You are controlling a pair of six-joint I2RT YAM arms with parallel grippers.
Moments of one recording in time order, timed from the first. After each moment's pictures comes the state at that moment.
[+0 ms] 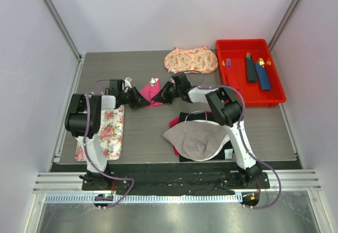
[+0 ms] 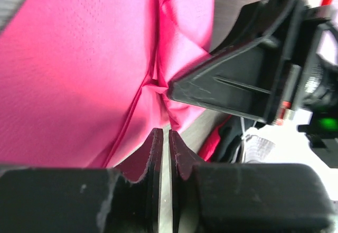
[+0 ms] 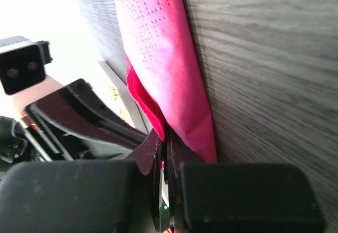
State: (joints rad) left arm -0.11 1.95 0.98 0.15 0.72 -0.74; right arm 0.56 2.39 1.57 0.19 -0.60 1.21
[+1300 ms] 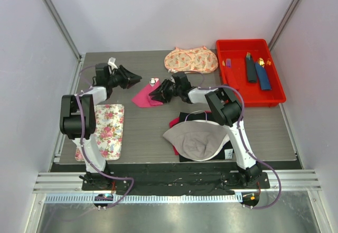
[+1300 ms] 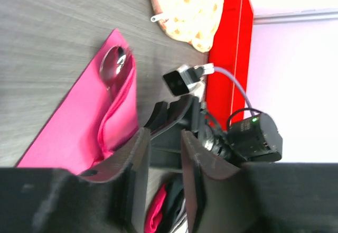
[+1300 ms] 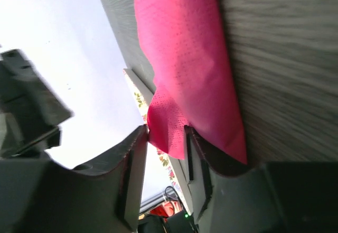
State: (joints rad) left arm 0.01 1.90 1.12 0.32 0.70 -0.94; right arm 0.56 2.39 1.55 0.32 -0.59 1.33
